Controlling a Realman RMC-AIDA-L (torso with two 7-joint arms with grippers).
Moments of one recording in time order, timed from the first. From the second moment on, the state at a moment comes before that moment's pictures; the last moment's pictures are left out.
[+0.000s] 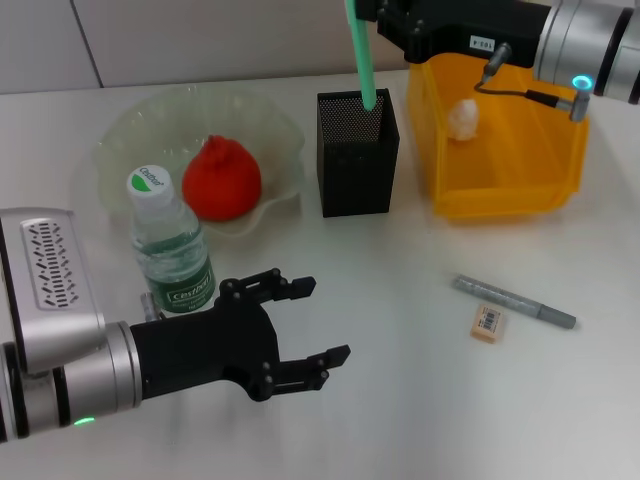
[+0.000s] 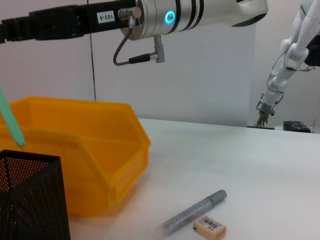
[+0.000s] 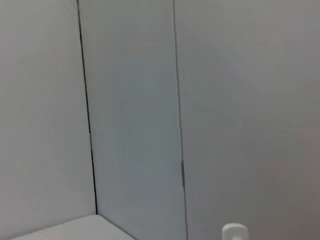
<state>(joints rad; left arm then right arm) -0.17 -2.07 1.66 1.02 1.43 1.14 -1.23 0.73 2.05 -0.78 -0.60 -1.66 -1.21 1.32</state>
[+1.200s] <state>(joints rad) -0.18 -2.07 1.66 1.01 1.43 1.15 -1.23 0.71 2.05 -0.79 -0.52 -1.63 -1.14 1.30</state>
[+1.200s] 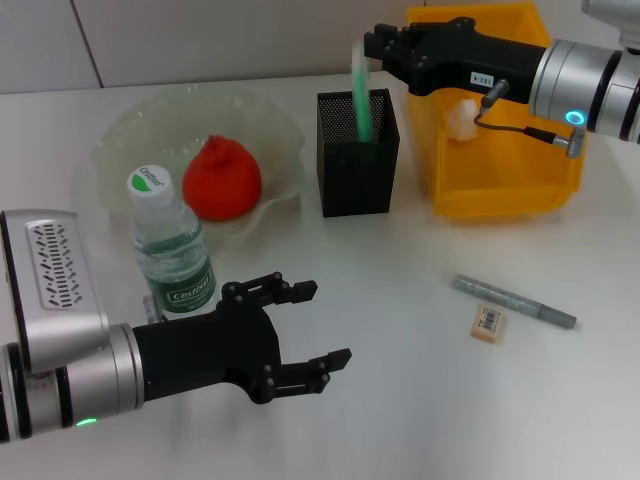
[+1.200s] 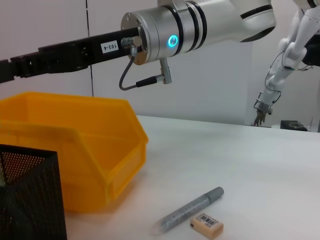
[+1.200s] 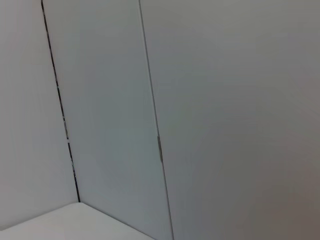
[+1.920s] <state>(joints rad) -0.17 -2.07 1.66 1.01 1.43 1.16 -1.23 0.68 2.05 -0.79 -0.63 -1.64 -1.16 1.37</state>
